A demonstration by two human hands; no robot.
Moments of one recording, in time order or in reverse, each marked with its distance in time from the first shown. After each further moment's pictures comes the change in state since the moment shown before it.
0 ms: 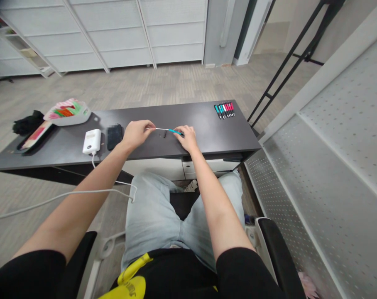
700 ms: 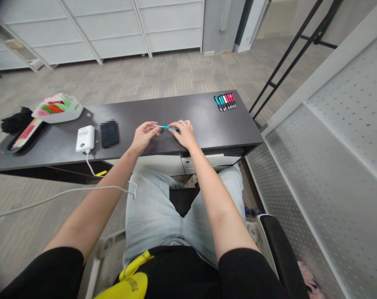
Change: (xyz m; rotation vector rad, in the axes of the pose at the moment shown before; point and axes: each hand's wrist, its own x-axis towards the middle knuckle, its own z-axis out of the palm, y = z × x) left_hand -0.010 -0.011 0.080 -0.875 0.059 -0.229; right_hand -0.006 -0.023 -0.010 -0.024 -0.131 0.067
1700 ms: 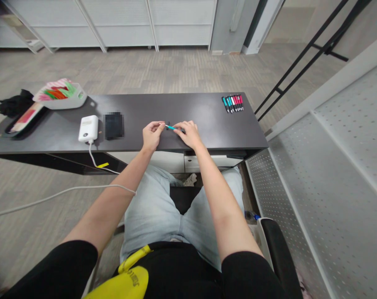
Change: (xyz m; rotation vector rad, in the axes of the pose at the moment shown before) left_hand -0.004 -0.023 0.029 -0.009 0.224 -0.007; right_hand -0.003 0.002 0.002 0.007 -0.071 -0.054
